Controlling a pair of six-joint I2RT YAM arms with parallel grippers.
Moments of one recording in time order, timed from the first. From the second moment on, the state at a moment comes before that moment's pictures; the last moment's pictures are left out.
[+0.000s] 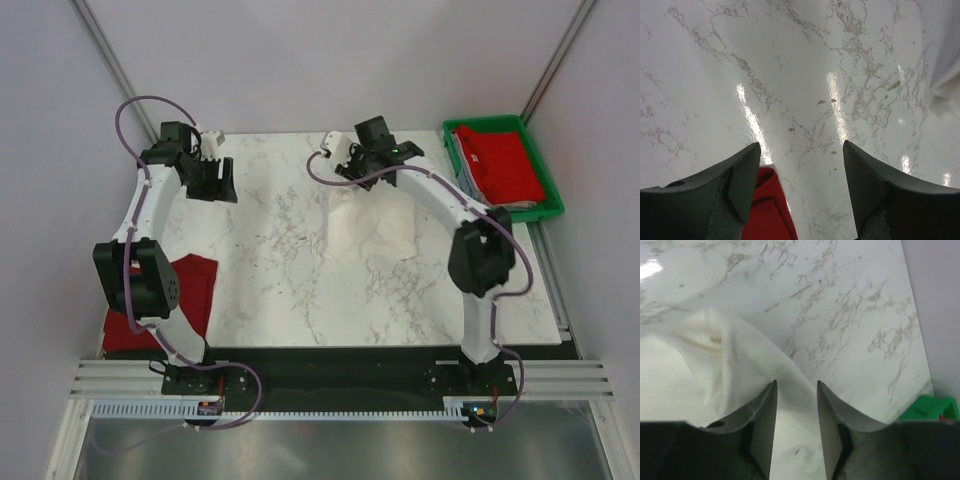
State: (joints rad) left arm 0.05 1.71 1.57 -0.87 0.31 0.16; right arm 0.48 1.87 1.76 -0.67 -0.06 -0.70
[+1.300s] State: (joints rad) left arm 0.02 2.03 1.85 -0.98 0.21 0.29; right arm 0.54 1.96 1.35 -0.58 -0.46 -1.20
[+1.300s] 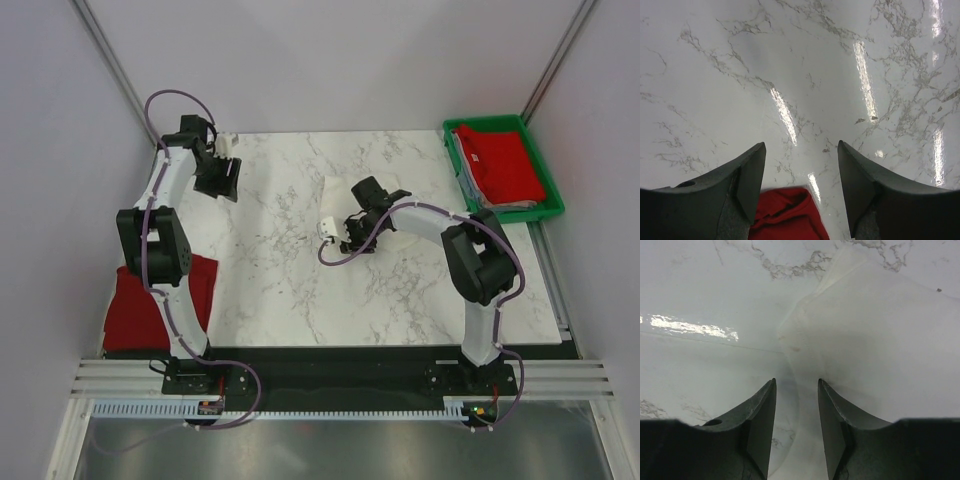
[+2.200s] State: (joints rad) left arm 0.02 1.81 1.60 -0.95 0.27 0.29; right arm 0.62 1.94 1.29 -0.46 -0.27 -1.09
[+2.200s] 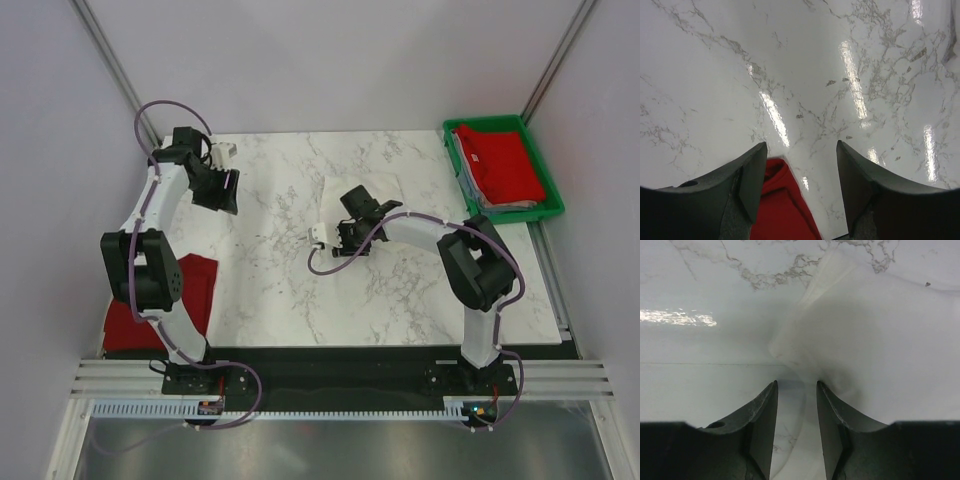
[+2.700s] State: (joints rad) left arm 0.02 1.71 1.50 -0.94 0.30 0.28; right arm 0.62 2.00 1.34 -0.38 -0.19 -1.03
